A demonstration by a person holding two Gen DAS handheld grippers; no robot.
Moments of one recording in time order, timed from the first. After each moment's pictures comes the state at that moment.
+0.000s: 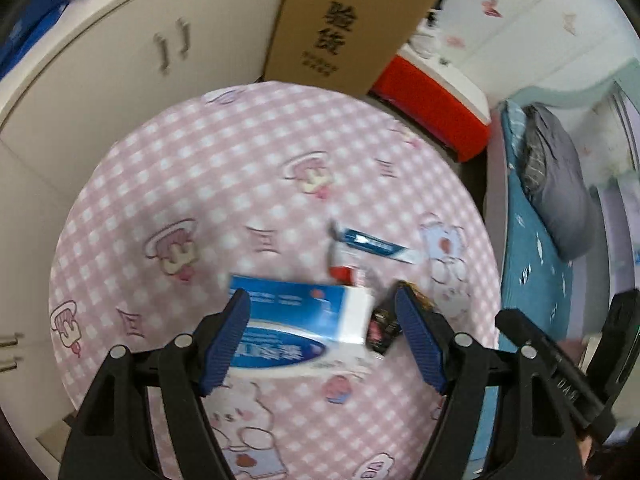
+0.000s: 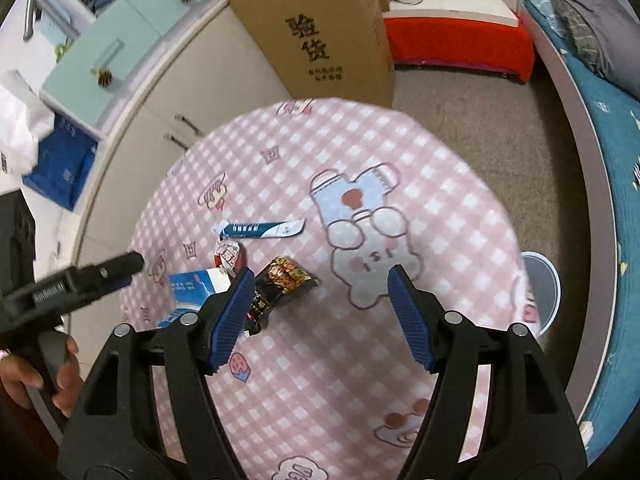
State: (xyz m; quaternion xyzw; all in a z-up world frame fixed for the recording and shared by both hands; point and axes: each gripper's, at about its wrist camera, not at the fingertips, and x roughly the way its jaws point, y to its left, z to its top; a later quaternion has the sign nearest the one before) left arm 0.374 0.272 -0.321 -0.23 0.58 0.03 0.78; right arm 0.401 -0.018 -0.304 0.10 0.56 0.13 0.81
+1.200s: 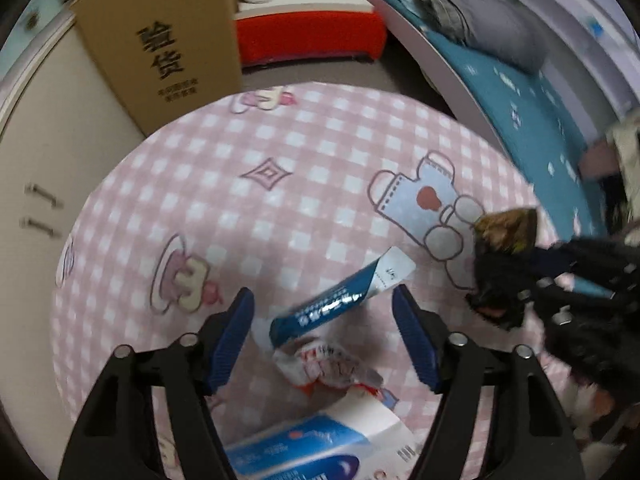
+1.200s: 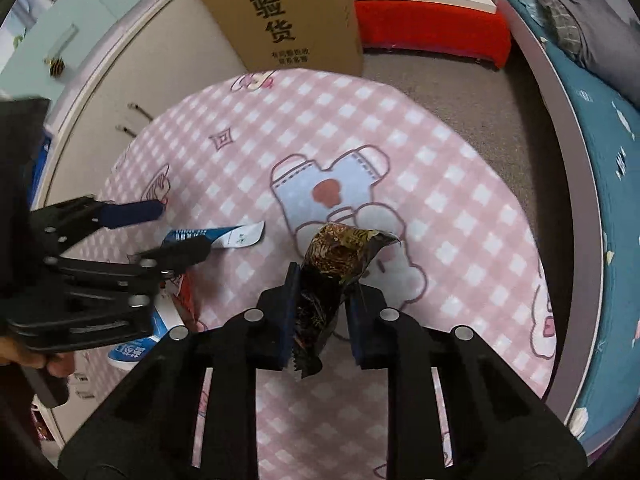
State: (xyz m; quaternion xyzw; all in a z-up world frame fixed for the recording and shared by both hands) left arm 0.472 0.167 -0.383 0.09 0.60 -0.18 0.77; right arm 0.420 -0.016 -0.340 0.09 0.58 0.07 0.81
